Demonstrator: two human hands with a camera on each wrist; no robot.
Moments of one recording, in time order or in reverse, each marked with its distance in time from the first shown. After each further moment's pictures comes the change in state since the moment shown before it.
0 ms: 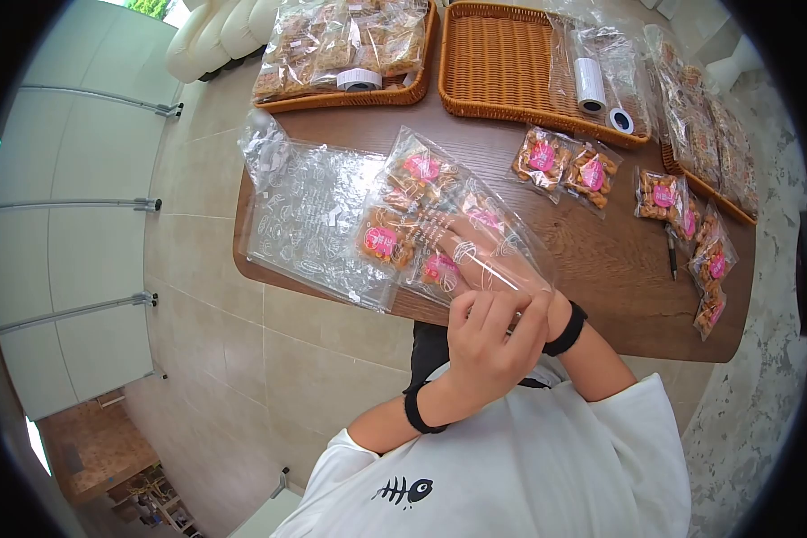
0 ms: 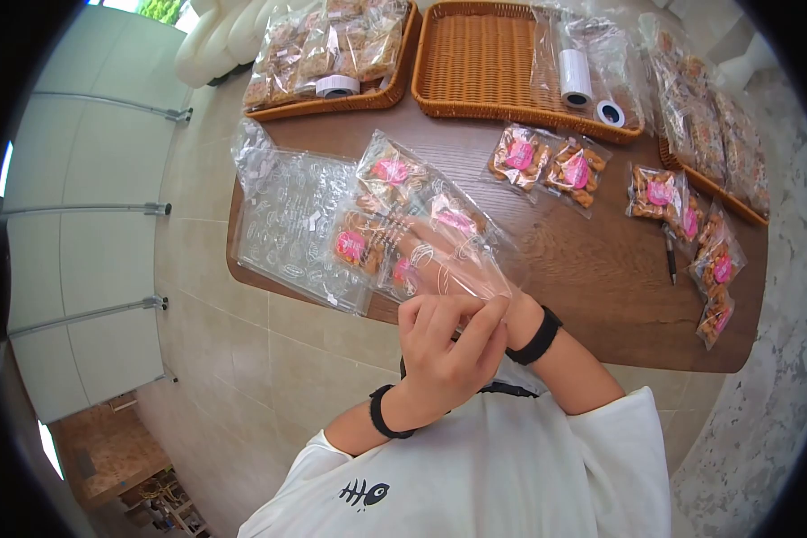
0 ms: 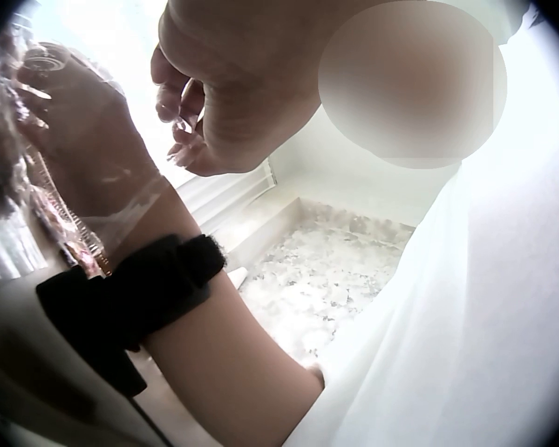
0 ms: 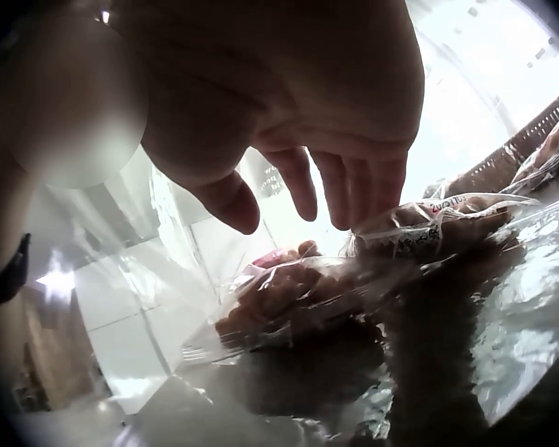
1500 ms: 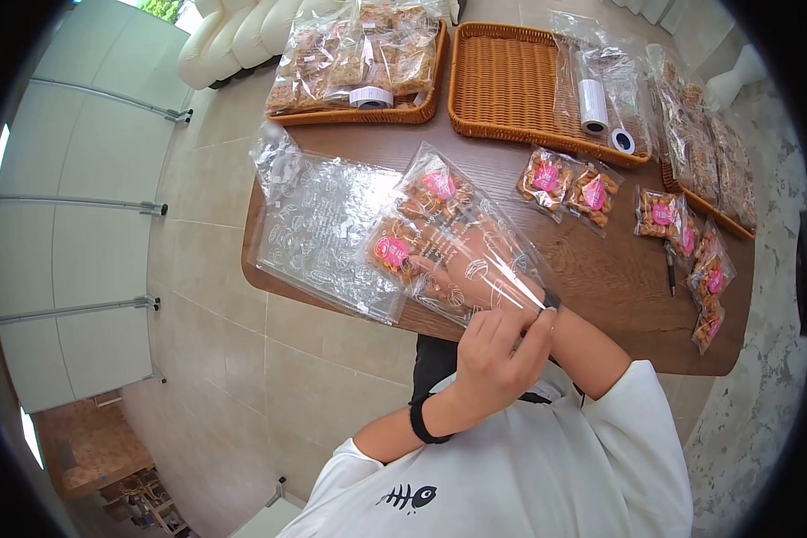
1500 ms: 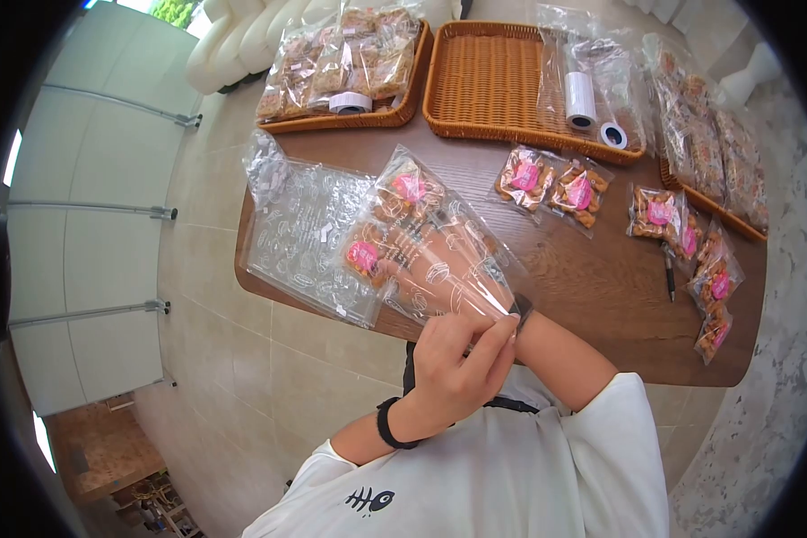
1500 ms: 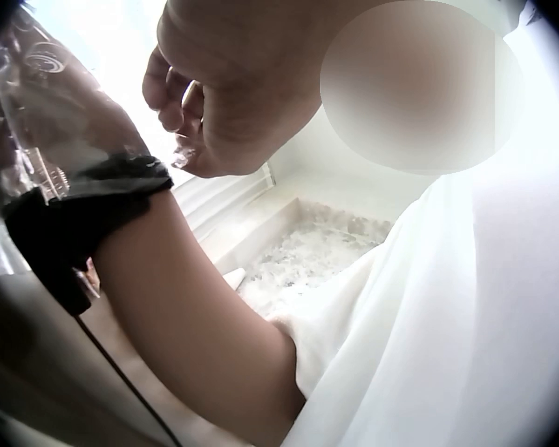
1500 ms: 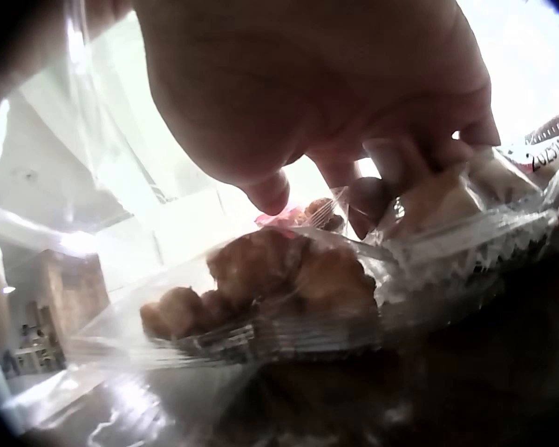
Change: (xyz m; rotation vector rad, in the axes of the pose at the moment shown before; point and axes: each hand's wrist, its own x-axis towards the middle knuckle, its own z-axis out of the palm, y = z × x) left_hand -0.002 0.001 -0.001 -0.089 -0.037 0.019; right_hand 0.052 0.002 -0.002 -0.176 -0.226 -0.086
